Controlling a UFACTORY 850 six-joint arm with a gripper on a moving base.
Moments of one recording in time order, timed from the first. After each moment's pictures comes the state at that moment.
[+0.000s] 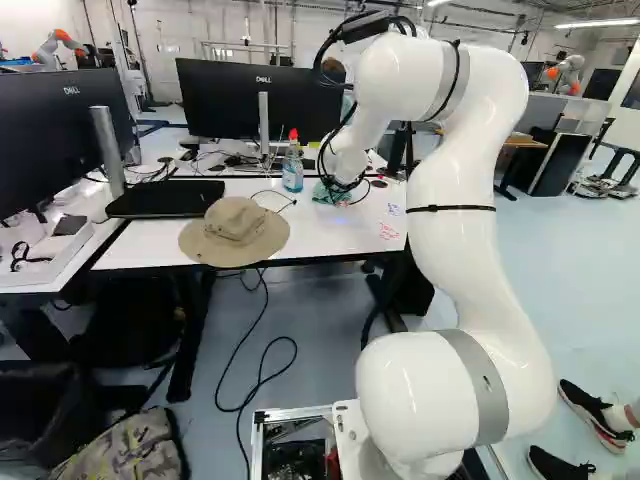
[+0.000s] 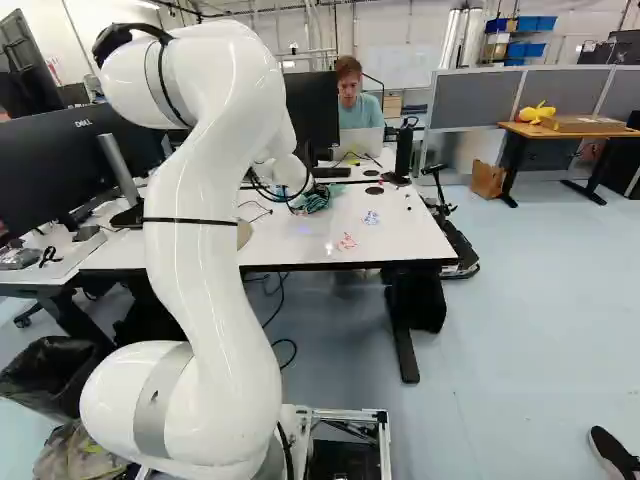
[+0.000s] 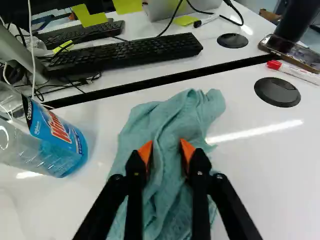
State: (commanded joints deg) arm -0.9 -35.2 -70.7 9.4 17.0 0.0
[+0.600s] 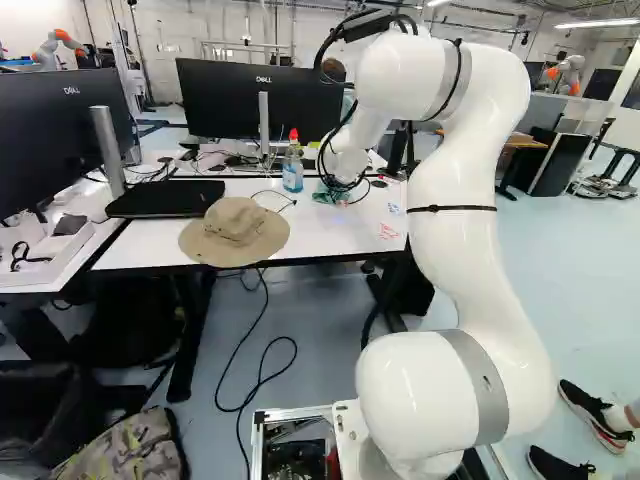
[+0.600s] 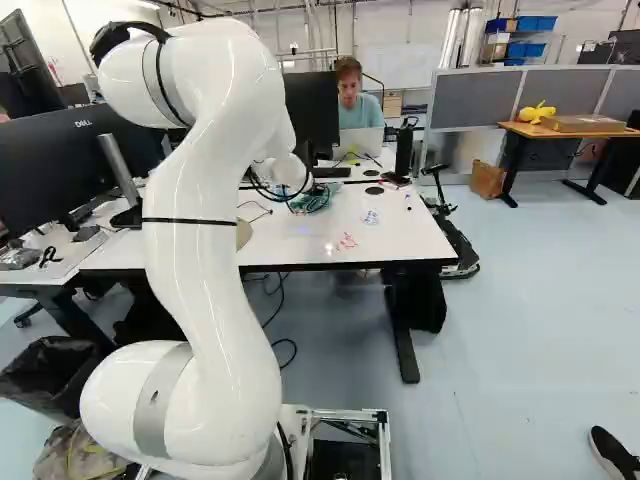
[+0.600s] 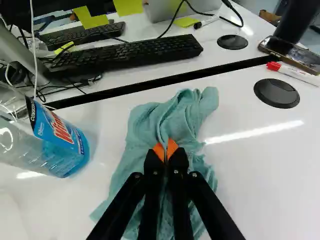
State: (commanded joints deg) arm -0.9 -34.2 -70.5 9.4 17.0 0.0
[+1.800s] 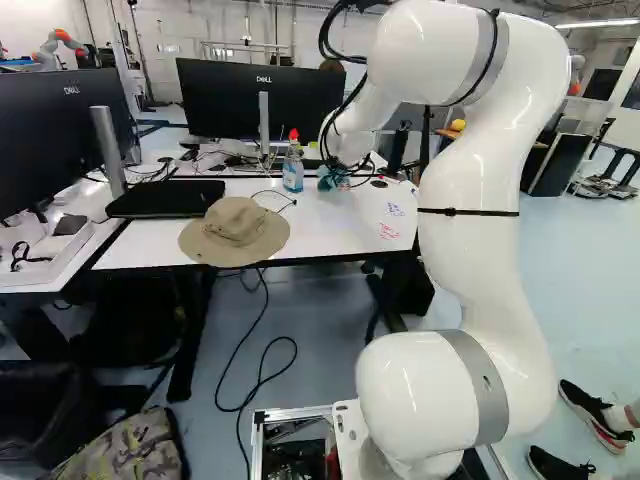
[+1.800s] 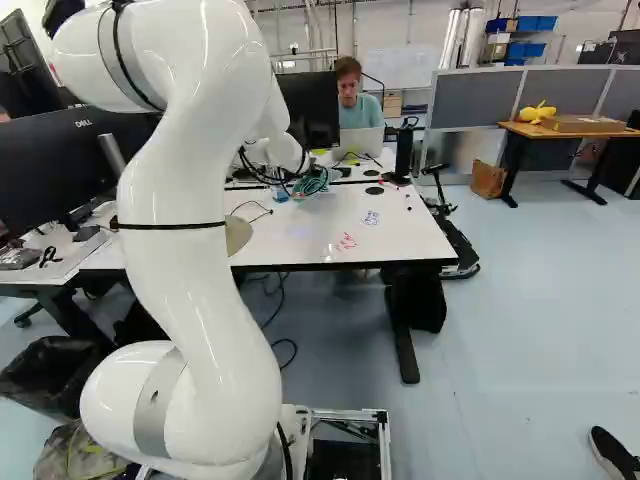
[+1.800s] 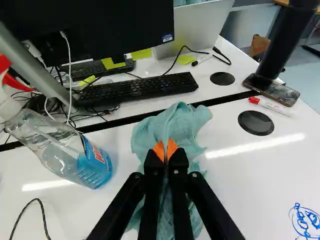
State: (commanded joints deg) arm -0.9 -26.9 -69.2 9.4 17.0 0.0
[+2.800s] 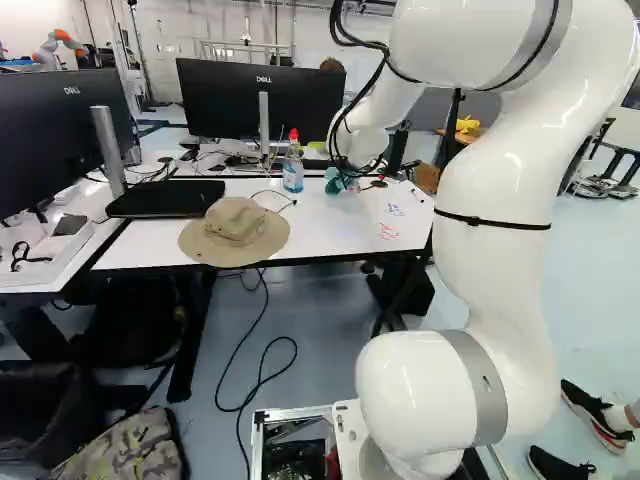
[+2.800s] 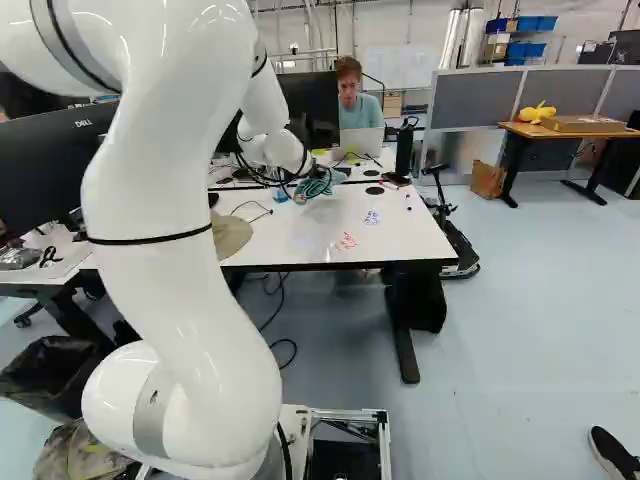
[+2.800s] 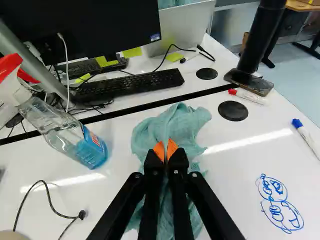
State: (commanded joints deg) arm -3.3 -18.4 -59.4 9.4 17.0 0.0
